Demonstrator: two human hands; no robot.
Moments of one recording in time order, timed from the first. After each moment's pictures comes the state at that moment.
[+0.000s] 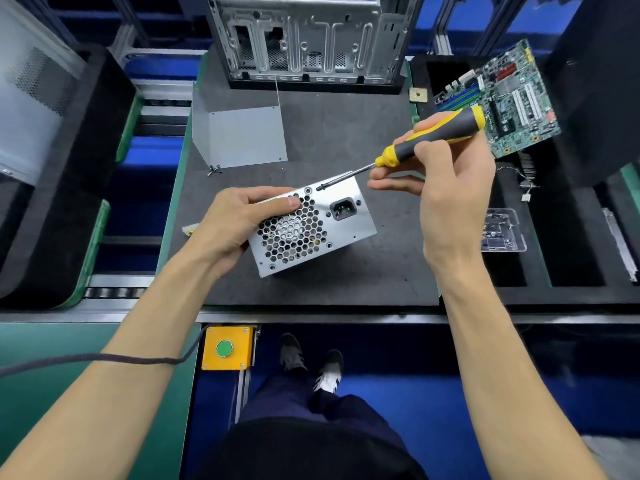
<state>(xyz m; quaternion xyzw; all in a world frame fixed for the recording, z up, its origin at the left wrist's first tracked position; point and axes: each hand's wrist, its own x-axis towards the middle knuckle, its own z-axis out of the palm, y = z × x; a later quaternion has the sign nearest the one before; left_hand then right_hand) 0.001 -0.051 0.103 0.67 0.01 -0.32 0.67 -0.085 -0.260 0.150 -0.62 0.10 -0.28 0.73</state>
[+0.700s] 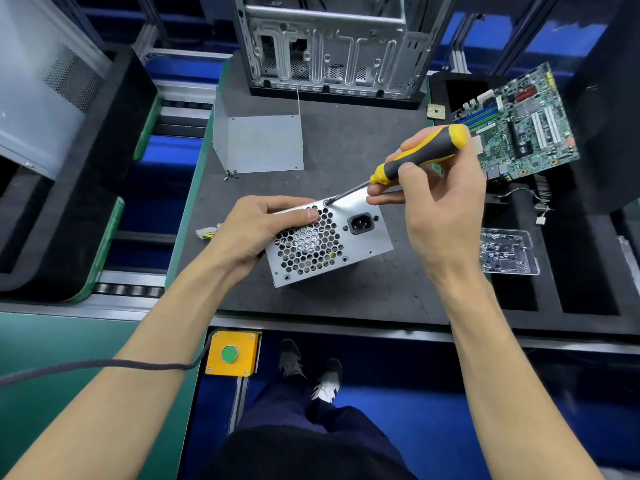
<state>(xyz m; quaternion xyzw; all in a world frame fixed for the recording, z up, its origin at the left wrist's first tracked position) 0.005 -0.049 0.098 0.65 -0.01 -0.33 0.68 -0.072 -0.248 0.146 -0.71 0.04 -0.26 0.65</state>
